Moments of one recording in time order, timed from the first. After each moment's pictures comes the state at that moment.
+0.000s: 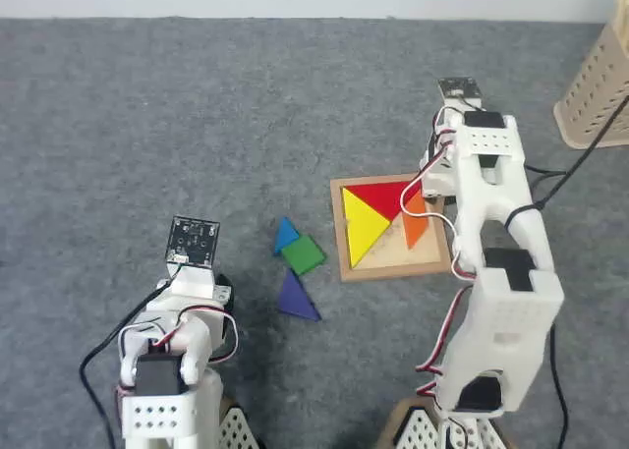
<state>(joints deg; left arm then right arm) -7.8 -103.4 97.1 72.2 -4.2 -2.3 23.5 -6.7 74.5 3.3</state>
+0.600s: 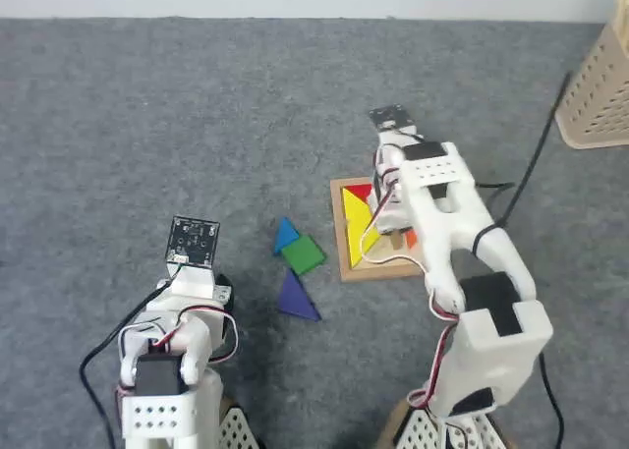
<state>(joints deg) -7.8 -103.4 97.1 72.2 -4.2 -12.7 14.0 13.5 65.4 3.9</state>
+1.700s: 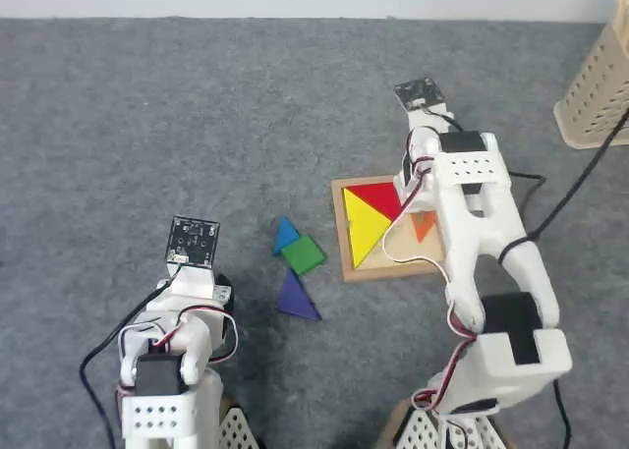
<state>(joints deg) -7.8 -103.4 97.1 72.2 -4.2 -8.7 6.1 12.2 67.3 12.2</state>
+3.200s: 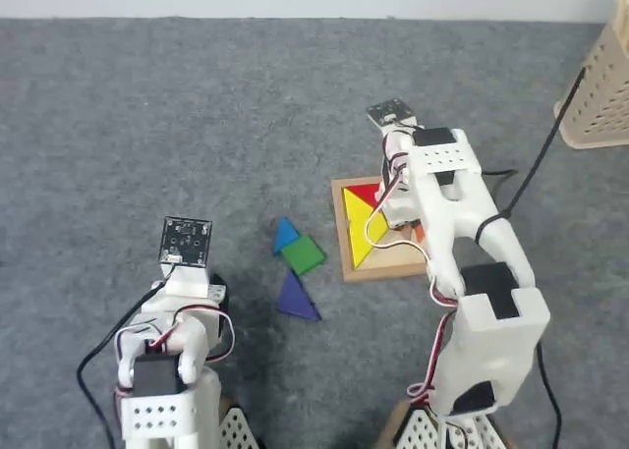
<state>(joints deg) -10.2 -103.4 97.1 72.2 -4.2 -12.5 18.3 5.6 72.1 13.0</state>
